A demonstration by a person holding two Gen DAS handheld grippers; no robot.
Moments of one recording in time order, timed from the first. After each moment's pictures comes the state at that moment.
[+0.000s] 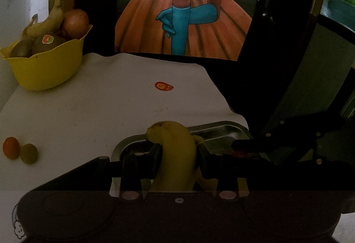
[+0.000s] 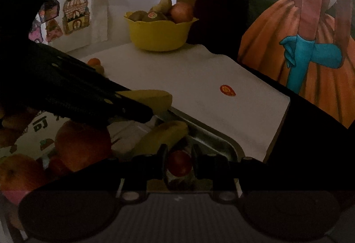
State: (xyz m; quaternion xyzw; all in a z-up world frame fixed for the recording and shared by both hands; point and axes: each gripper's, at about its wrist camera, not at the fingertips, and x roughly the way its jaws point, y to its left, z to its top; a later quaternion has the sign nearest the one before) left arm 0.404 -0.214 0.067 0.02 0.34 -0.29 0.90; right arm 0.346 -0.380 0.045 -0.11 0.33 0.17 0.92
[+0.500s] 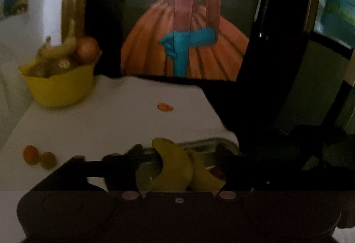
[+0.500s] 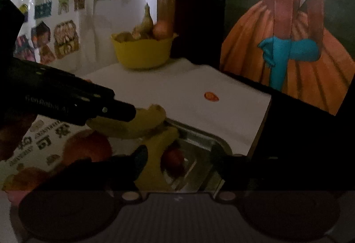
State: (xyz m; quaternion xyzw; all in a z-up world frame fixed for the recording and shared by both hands) left arm 0.364 -0.196 0.104 0.00 0.28 -0.28 0.92; right arm 0.304 -0.389 0.068 -0.06 0.28 0.13 0.95
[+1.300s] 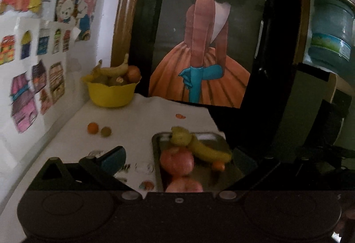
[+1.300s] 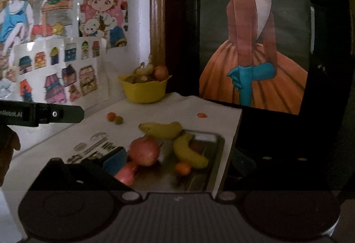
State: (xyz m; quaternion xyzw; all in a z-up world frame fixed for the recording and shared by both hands) left arm 0.164 -0.099 0.133 -0.04 0.21 -0.22 0.95; right arm 0.116 -0.347 0.108 0.01 0.20 0.05 0.98
